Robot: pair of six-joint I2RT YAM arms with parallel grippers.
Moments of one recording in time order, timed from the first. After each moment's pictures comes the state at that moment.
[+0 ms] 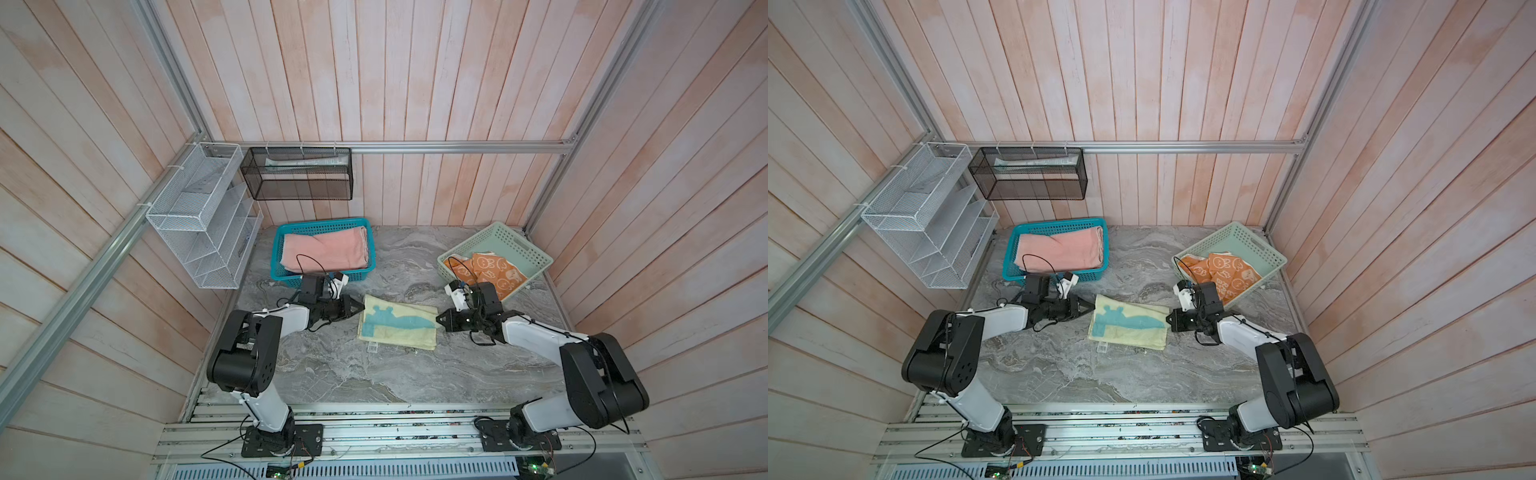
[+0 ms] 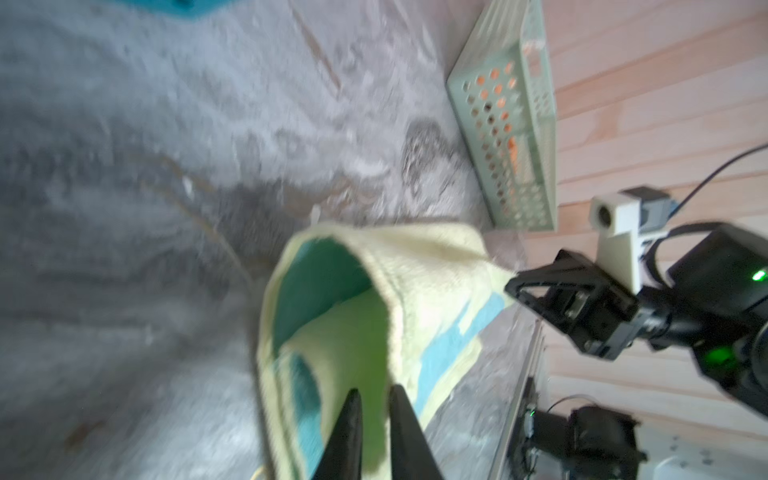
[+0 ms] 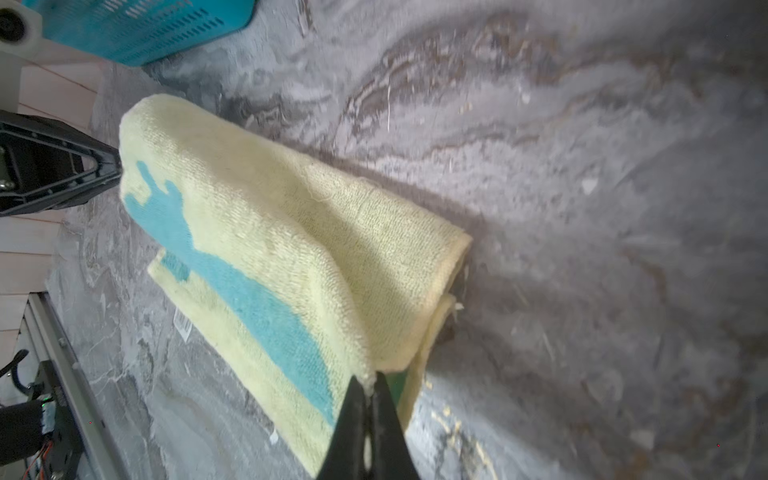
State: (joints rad) left arm -0.19 1.66 0.71 0.11 0.79 -0.44; right arm 0.34 1.41 0.61 -0.09 -0.47 0.26
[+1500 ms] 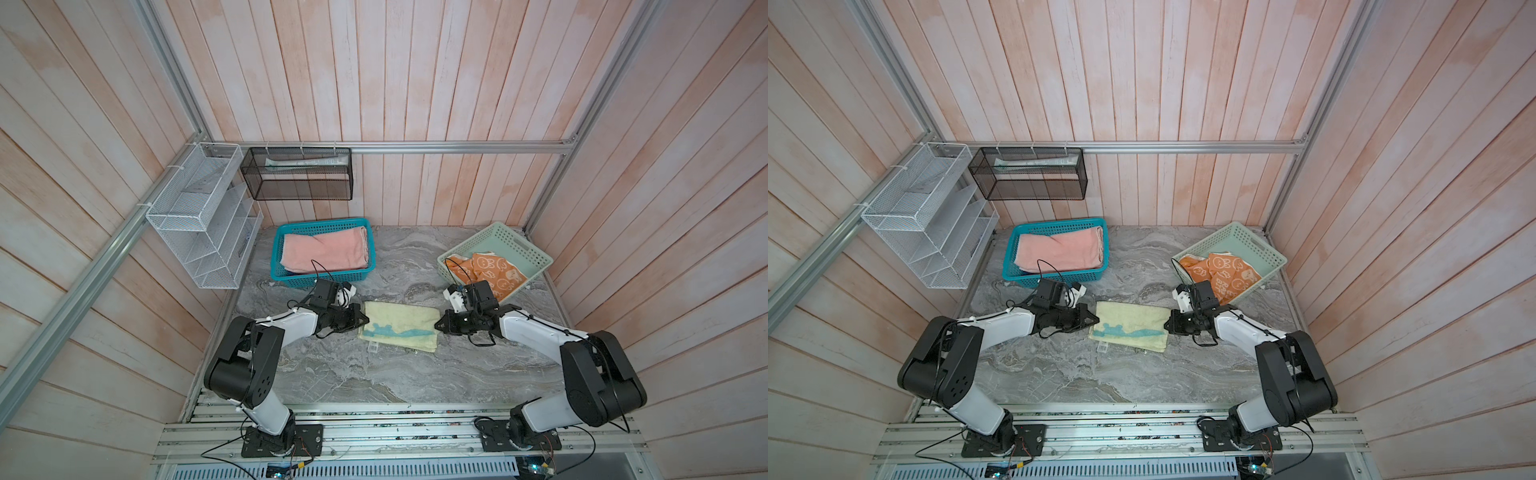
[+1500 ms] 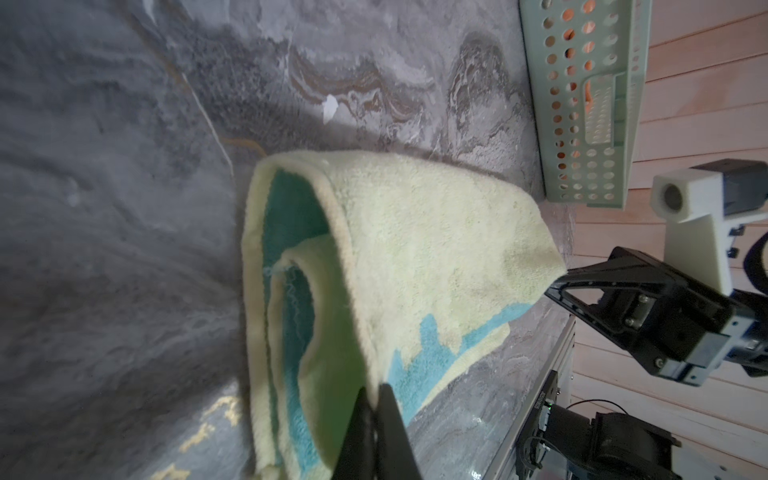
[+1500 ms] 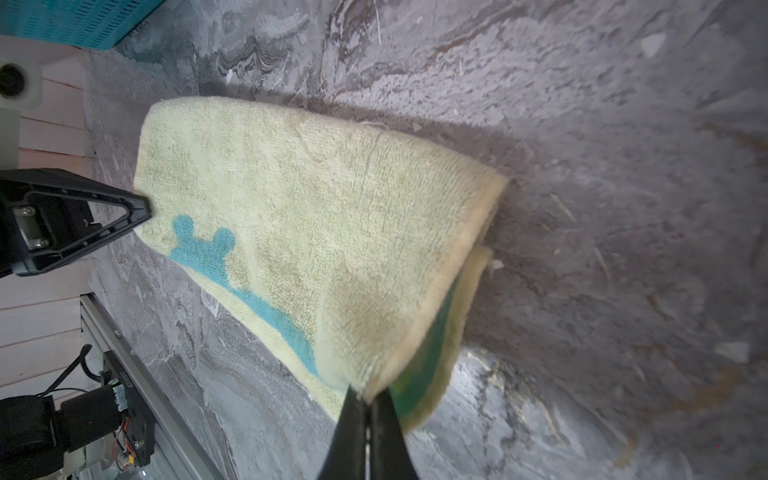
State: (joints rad) left arm -0.31 1.63 0.81 -0.13 0.65 -0.51; right arm 0.36 1.47 0.75 -0.30 -0.49 0.39
